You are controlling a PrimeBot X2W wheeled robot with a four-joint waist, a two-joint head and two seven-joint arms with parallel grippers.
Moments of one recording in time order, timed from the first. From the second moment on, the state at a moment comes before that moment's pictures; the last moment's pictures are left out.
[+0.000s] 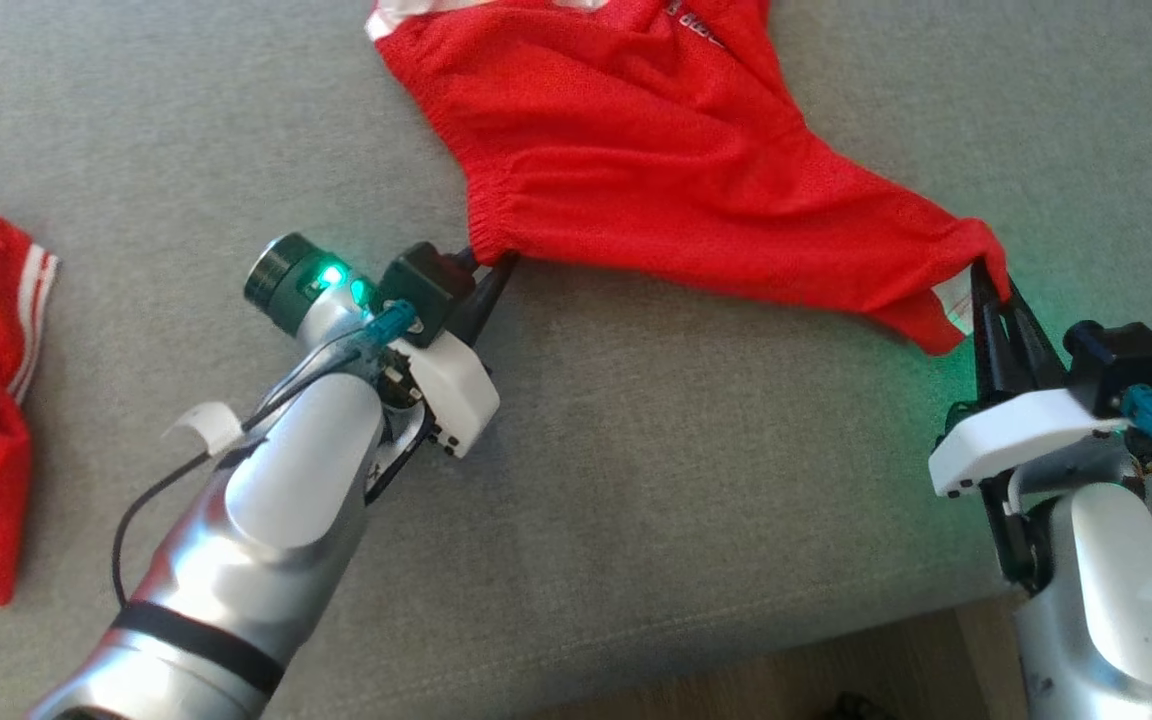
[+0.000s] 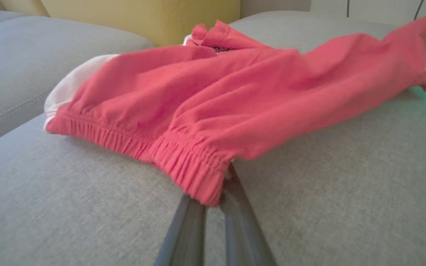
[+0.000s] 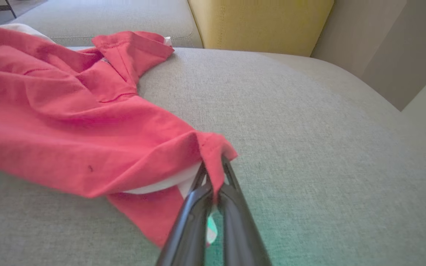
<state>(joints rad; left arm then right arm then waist) -0.71 0.12 -0.66 0.70 -0.09 -0.13 -0.26 -0.28 -0.05 -0.06 0.29 -0.03 0.13 -0.04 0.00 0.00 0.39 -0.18</state>
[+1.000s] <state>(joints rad) -0.61 0.28 -0.70 0.41 -0.46 -0.13 -0.26 -0.44 -0.27 0.09 0.24 -0.03 0.13 -0.13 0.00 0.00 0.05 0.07</state>
